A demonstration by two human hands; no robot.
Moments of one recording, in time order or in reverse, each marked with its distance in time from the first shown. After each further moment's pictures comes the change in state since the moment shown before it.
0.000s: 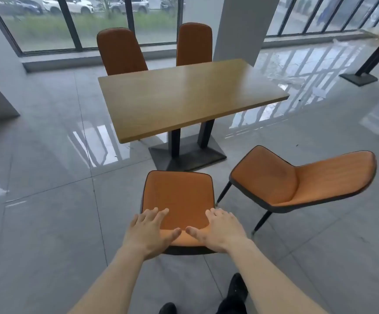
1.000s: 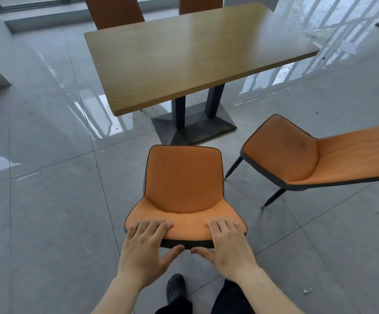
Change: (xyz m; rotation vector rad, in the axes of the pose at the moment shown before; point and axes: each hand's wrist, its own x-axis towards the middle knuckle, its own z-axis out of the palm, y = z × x) left_hand -0.005 -0.030 0.072 0.013 0.303 0.202; right_hand 0.013 0.019 0.089 -0.071 0.160 -0.182
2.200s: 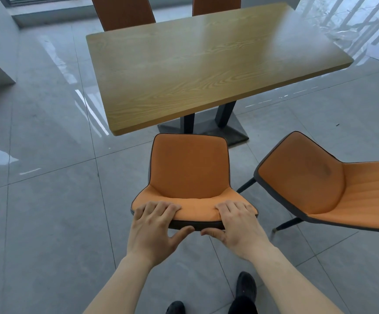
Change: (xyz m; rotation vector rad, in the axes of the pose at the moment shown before) left_hand 0.192 -0.036 -0.015 -0.022 0.080 -0.030; right_hand 0.193 0.053 -0.073 -0.020 -0.032 -0.042
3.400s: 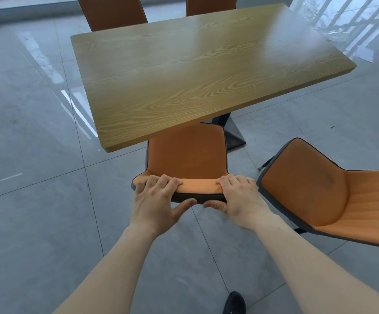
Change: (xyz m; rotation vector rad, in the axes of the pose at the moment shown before) left_hand 0.111 -0.037 -0.010 0.026 0.036 0.009; right_hand 0.102 0.010 -0.046 -0.061 -0.006 0.056
